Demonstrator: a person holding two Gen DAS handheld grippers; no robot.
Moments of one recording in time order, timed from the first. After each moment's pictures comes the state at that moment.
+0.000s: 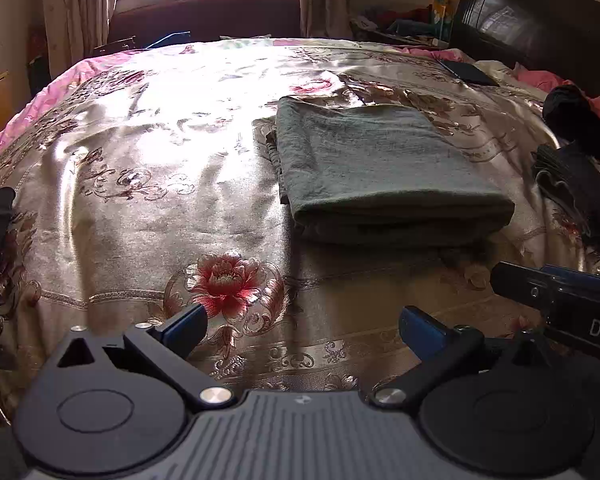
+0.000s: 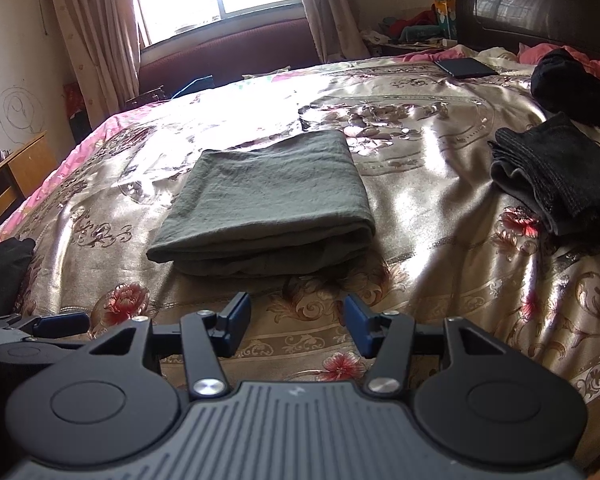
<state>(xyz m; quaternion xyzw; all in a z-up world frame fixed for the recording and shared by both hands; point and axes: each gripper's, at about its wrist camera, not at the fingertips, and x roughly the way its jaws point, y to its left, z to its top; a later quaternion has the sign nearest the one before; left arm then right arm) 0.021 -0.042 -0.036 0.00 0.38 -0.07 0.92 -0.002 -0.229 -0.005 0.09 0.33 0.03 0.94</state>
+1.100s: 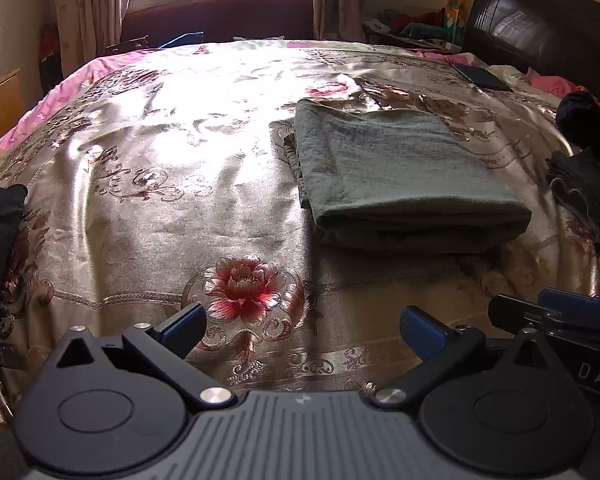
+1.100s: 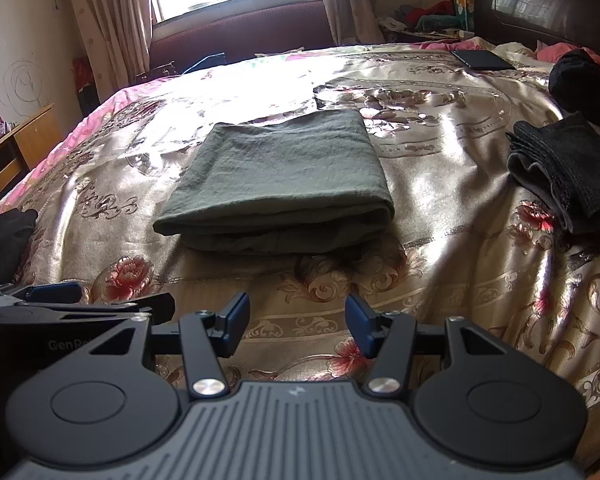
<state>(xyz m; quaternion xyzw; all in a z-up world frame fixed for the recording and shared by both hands) 0.025 -0.034 -0.036 0.00 0.38 -0.05 0.92 0.003 -0.220 -0.013 0.07 0.35 0.05 0.93</state>
